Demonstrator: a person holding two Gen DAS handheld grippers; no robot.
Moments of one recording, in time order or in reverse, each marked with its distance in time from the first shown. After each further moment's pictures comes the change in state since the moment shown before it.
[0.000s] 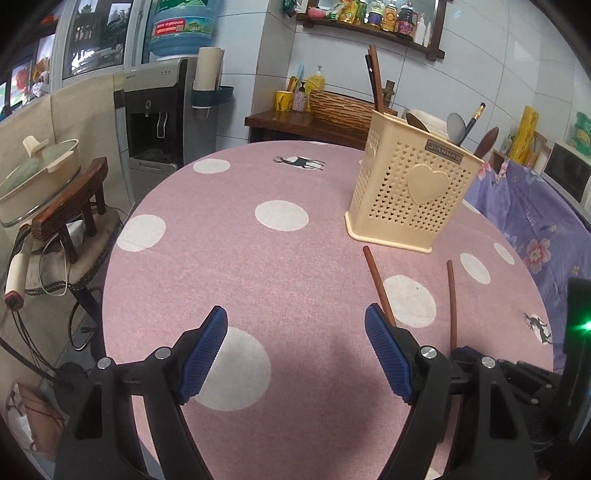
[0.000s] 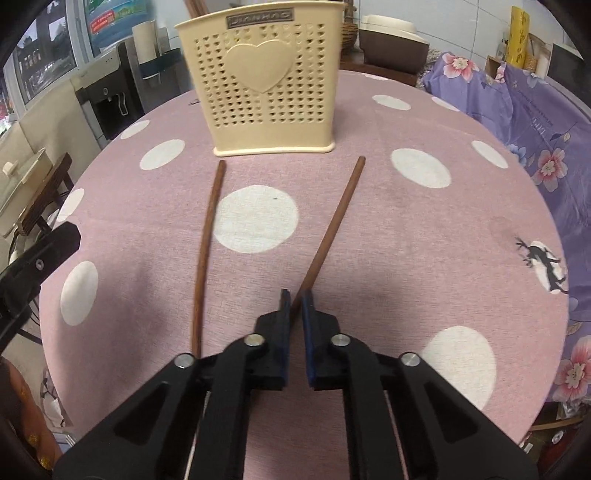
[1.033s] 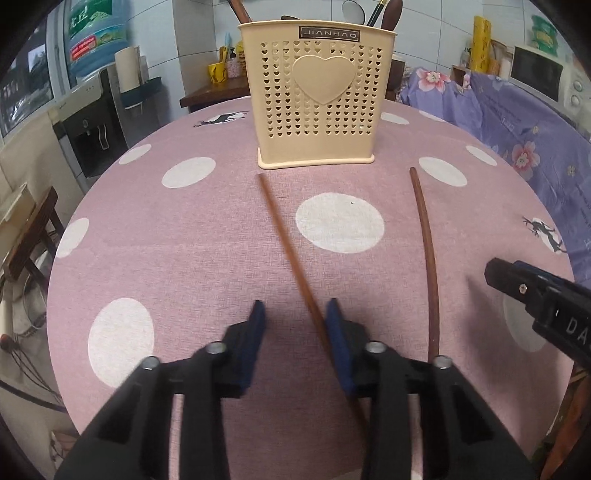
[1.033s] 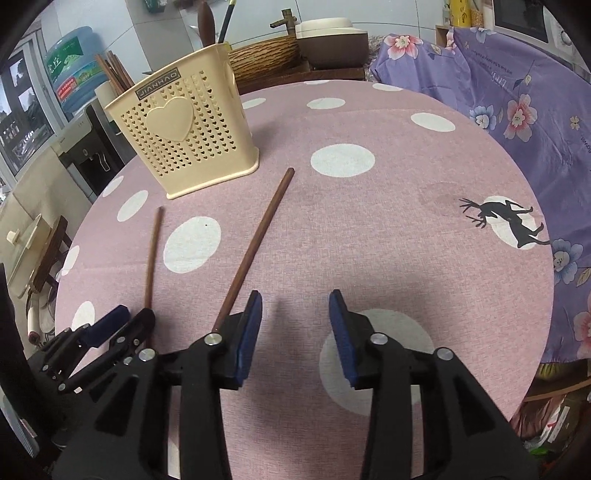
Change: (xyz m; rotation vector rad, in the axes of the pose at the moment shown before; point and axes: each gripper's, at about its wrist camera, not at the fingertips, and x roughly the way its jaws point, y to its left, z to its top) left arm 0.038 -0.076 -0.040 0.265 0.150 0.001; right arm -0.021 -0.069 -0.013 0.210 -0.064 0.060
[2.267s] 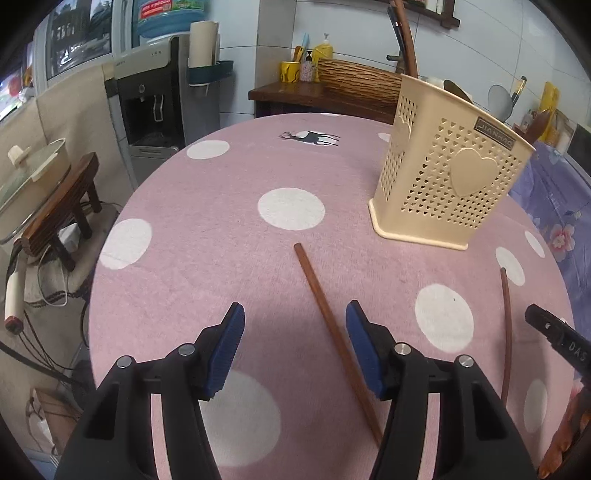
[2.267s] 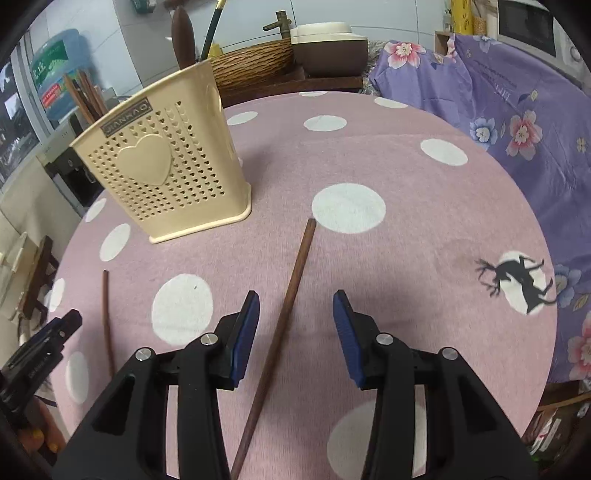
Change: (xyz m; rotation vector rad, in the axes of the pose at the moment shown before) left arm 0.012 0.090 0.054 -0.231 -0.018 0.061; right arm 0.039 0.010 0.066 -0.007 0.000 -0.081
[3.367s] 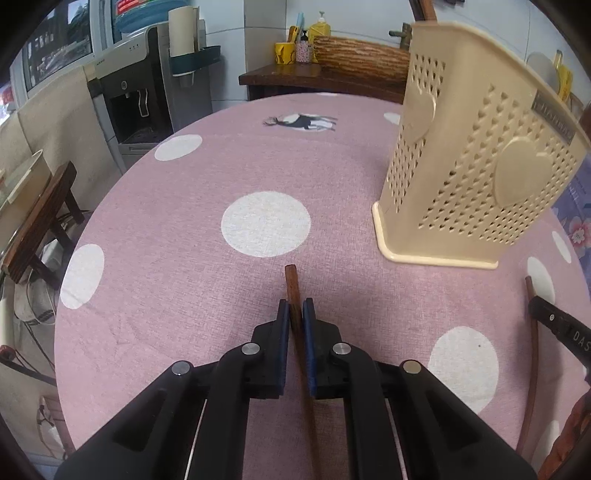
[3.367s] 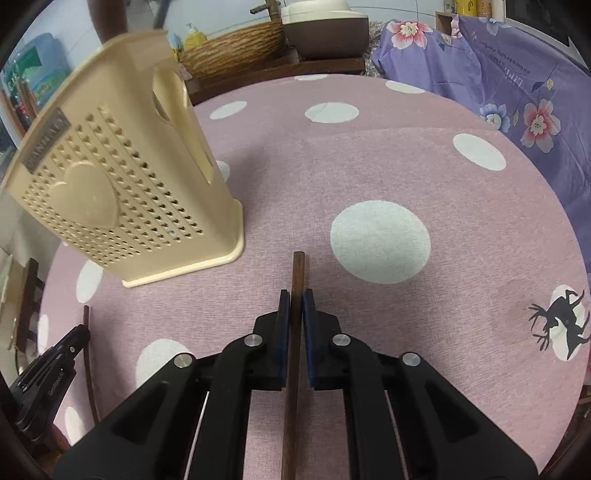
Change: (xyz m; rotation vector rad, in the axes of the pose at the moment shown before) left arm 0.047 -0.020 0.026 0.017 0.052 0.032; right arm 0.054 0.003 0.035 0.060 0.045 0.040
